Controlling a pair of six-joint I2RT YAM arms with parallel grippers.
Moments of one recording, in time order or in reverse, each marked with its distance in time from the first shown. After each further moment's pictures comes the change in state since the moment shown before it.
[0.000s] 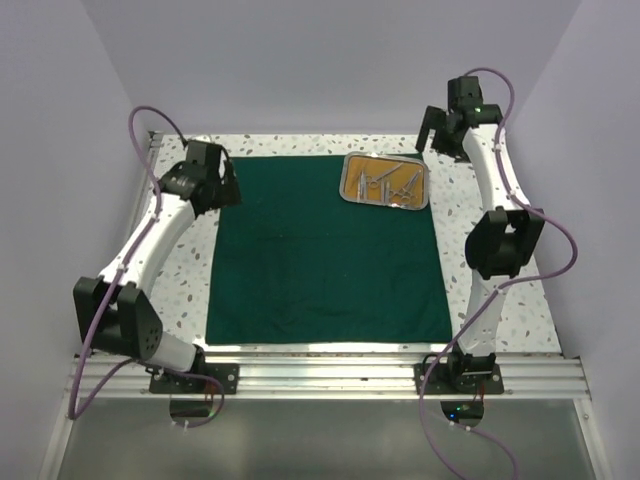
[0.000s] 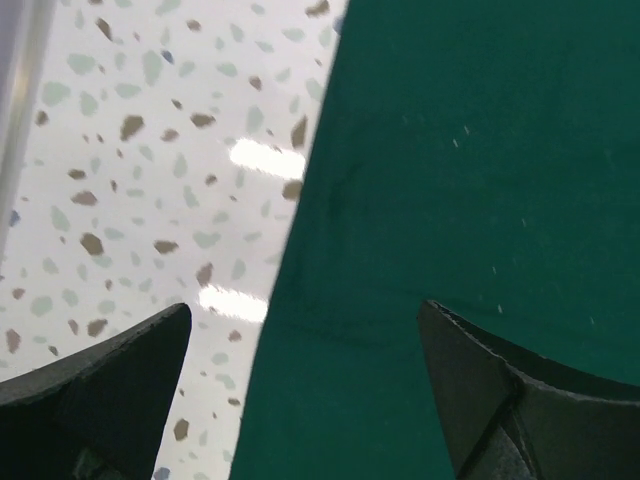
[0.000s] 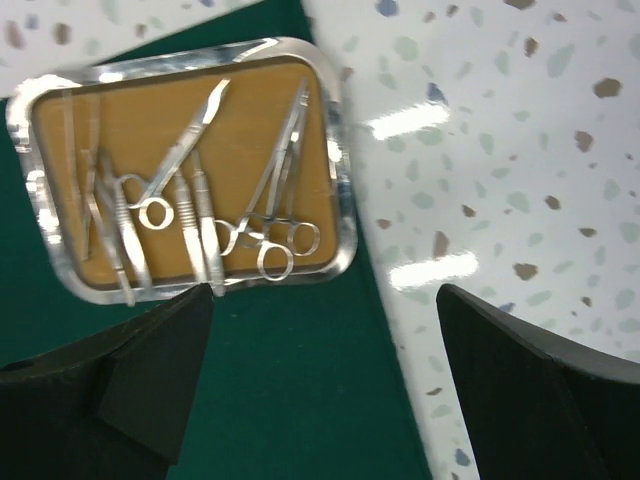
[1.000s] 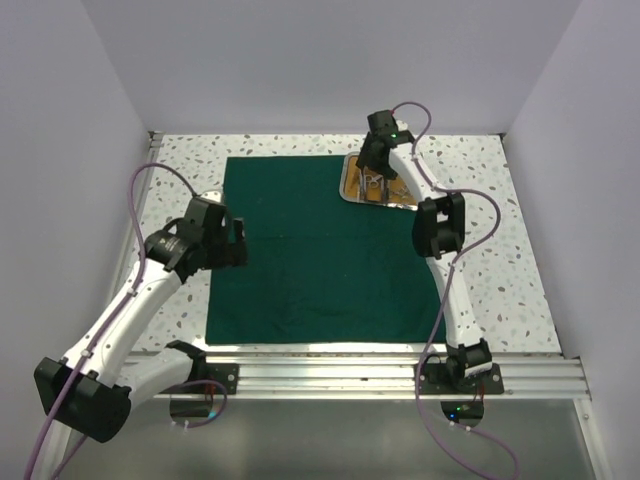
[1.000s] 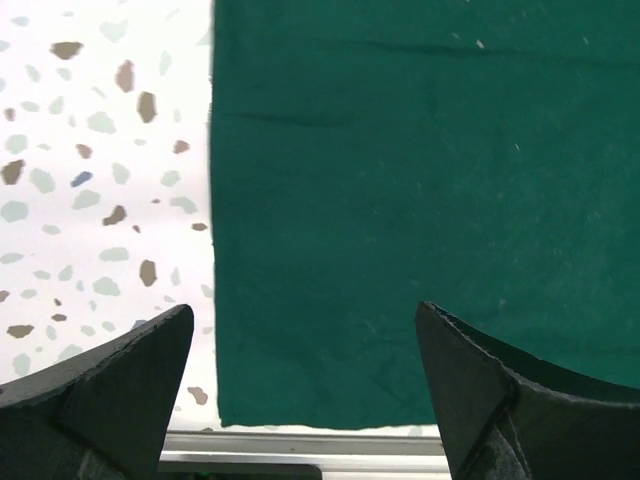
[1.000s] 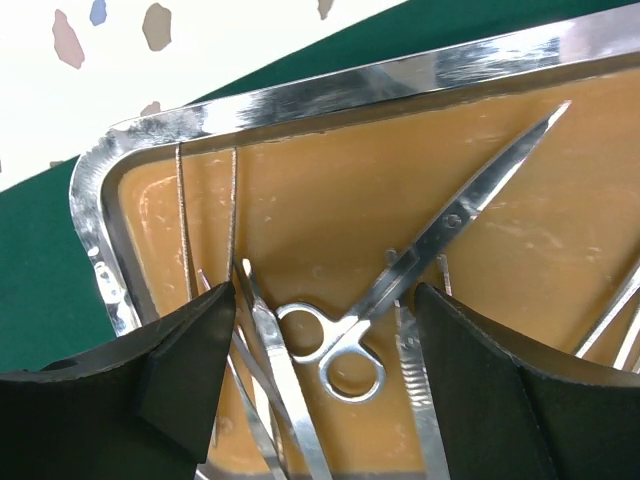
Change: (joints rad) left arm -0.184 -0.484 -0.389 -0.192 0.127 -0.067; right arm 0.226 0.529 0.336 0.176 0.033 0.311
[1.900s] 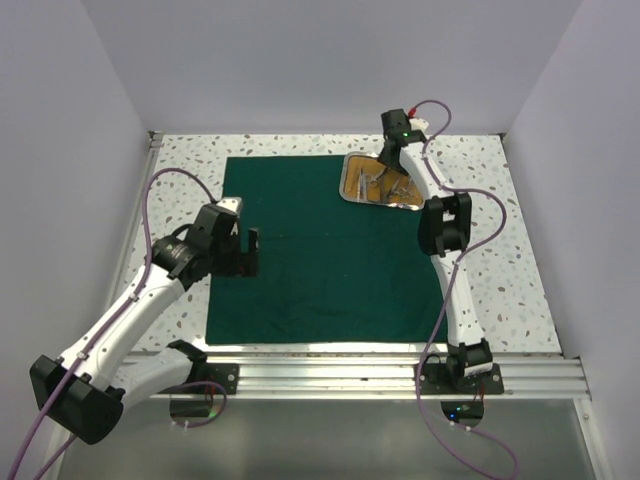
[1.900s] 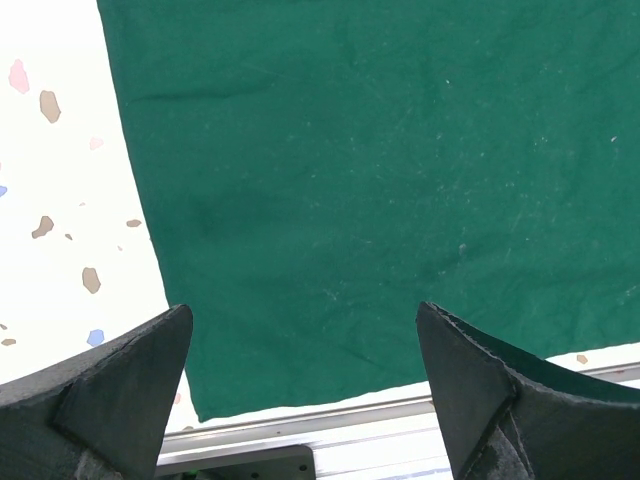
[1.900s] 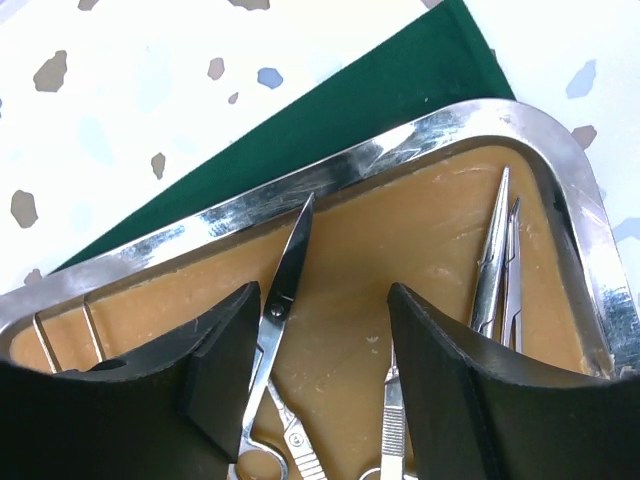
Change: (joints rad) left arm -0.122 -0.023 -0.028 0.008 0.082 0.025; right arm -0.050 0.048 0.040 0.016 0.210 0.064
